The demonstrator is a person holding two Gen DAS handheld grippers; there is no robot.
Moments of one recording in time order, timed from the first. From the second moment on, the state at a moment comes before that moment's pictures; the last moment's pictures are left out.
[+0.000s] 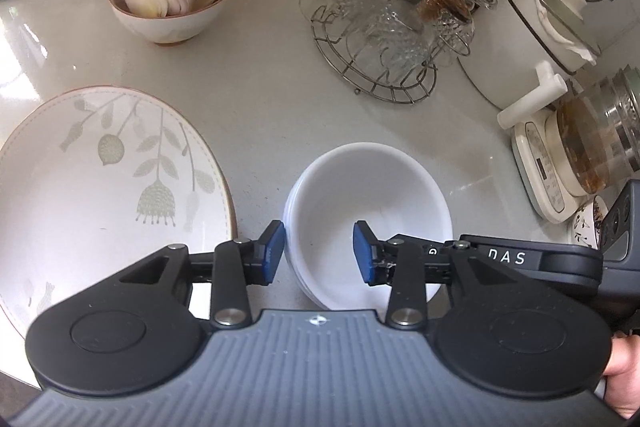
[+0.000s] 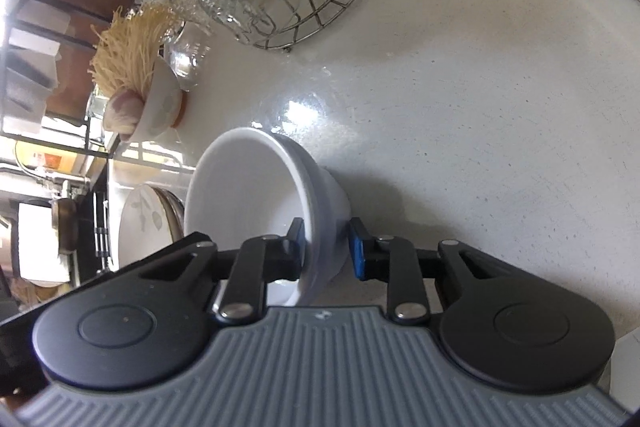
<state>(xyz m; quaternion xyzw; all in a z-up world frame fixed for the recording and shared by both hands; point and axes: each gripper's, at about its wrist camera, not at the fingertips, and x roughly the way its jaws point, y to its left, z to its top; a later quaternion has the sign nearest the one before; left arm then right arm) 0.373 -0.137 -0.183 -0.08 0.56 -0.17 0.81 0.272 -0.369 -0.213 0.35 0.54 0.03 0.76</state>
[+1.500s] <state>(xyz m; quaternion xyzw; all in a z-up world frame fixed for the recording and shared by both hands) 0.387 -0.184 -0.231 -0.05 0.63 -0.27 0.73 0.216 -0.400 -0.211 0.41 0.51 -0.06 0.75</state>
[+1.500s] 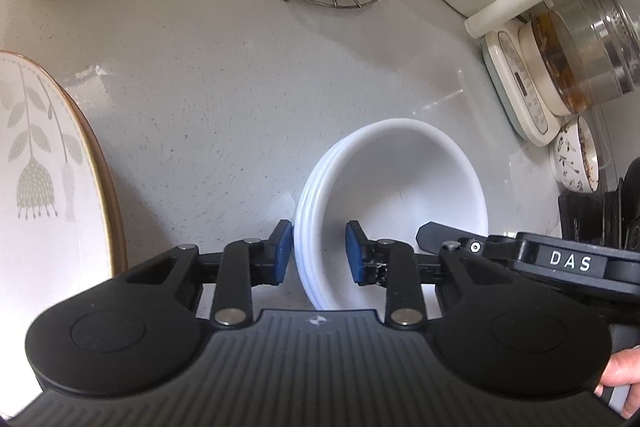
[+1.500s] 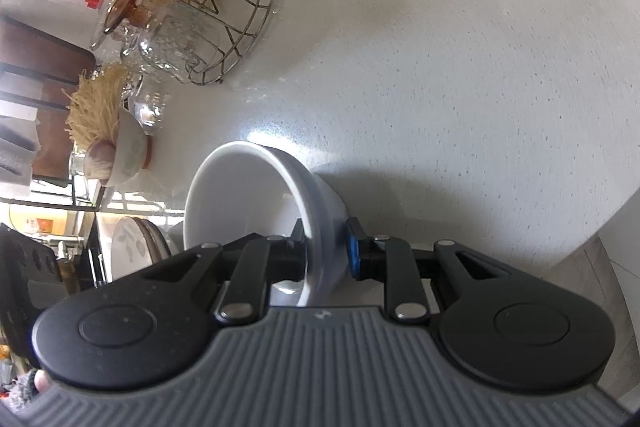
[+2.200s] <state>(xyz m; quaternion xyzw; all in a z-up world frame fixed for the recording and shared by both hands) 0.385 -0.164 -0.196 -0.06 0.61 -0.33 0.72 0.195 -0.386 -0.178 0.43 0.47 -0.10 0.77</state>
